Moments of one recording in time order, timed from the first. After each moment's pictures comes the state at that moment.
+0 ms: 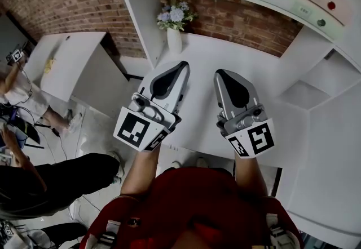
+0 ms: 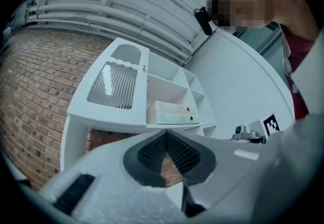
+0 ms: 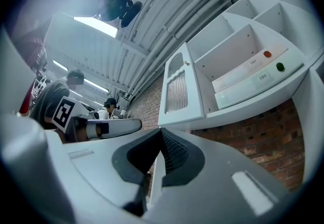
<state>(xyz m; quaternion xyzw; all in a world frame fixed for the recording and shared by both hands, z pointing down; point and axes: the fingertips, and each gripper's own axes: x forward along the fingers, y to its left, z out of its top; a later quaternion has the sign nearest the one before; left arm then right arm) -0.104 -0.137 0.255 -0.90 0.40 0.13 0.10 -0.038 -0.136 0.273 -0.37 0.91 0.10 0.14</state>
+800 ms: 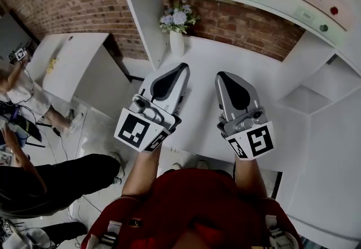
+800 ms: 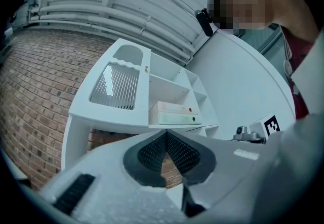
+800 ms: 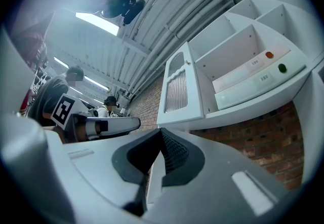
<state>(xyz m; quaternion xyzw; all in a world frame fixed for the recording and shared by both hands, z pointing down) -0.108 -0.142 0.252 -0.90 0.41 0.14 0.10 -0.037 -0.142 0.273 -0.37 0.91 0.11 0.14</state>
